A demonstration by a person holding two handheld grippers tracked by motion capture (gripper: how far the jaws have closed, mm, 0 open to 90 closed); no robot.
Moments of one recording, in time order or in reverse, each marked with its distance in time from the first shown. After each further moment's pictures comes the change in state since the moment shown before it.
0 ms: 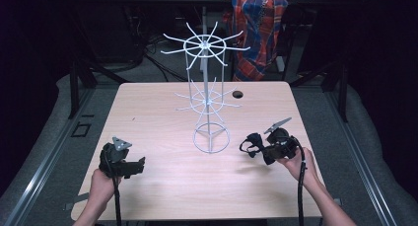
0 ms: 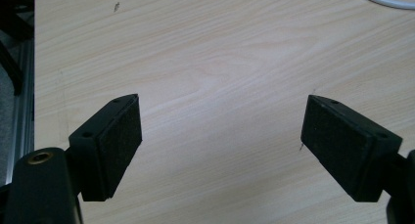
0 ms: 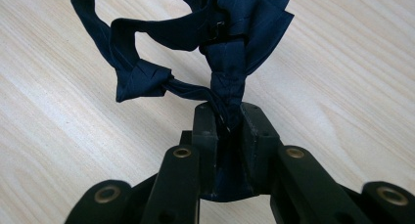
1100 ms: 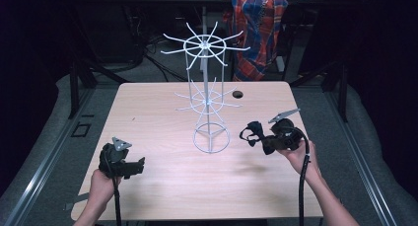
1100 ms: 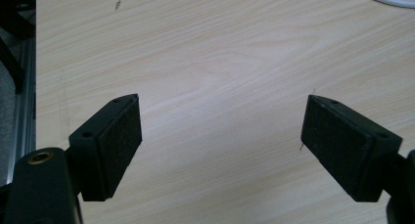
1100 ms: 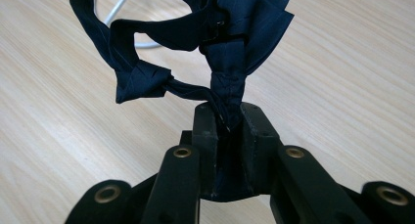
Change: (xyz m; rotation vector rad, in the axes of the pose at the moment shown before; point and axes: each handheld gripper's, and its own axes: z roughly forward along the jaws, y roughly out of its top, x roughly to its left) left arm 0.000 -0.001 -0.001 0.002 0.004 0.000; right arm -0.007 0.016 -0.026 -0.125 0.018 0.037
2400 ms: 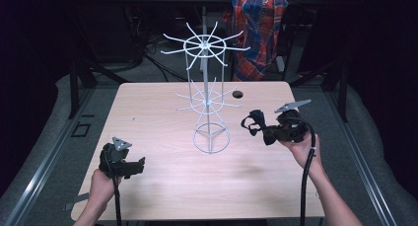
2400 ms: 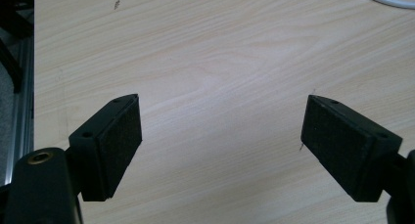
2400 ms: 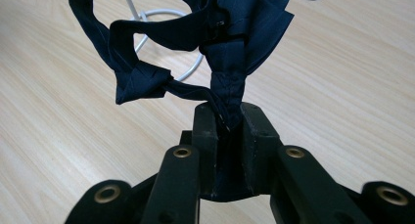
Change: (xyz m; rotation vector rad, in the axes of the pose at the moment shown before) left arm 0.000 0.000 0.001 -0.001 -0.001 -0.004; right arm -0.007 0.016 -0.027 -0.103 0.018 0.042
